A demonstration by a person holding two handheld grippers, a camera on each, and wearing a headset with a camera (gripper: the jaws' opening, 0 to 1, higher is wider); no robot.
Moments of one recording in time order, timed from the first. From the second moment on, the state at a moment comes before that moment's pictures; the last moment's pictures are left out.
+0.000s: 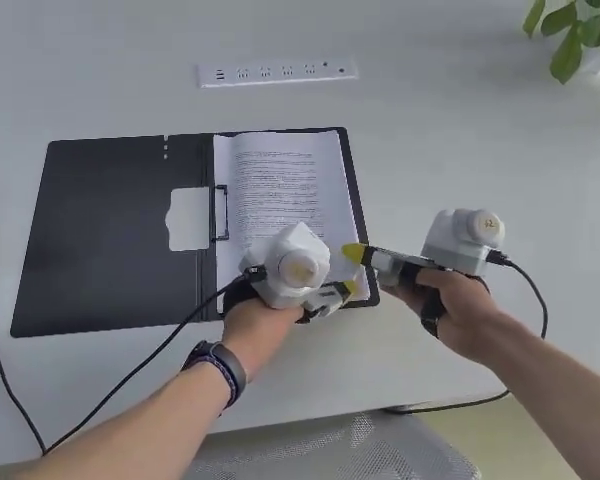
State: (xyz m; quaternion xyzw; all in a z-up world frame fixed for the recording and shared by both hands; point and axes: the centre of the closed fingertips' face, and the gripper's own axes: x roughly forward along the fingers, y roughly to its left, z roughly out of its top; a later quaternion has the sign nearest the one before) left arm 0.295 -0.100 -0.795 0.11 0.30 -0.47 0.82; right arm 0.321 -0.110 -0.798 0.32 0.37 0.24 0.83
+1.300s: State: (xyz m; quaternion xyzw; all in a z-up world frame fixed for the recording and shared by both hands) left arm 0.315 0.025 -0.726 0.06 0.26 -0.38 0.88; right arm 0.338 -0.003 -0.697 0.33 0.31 0.35 0.82
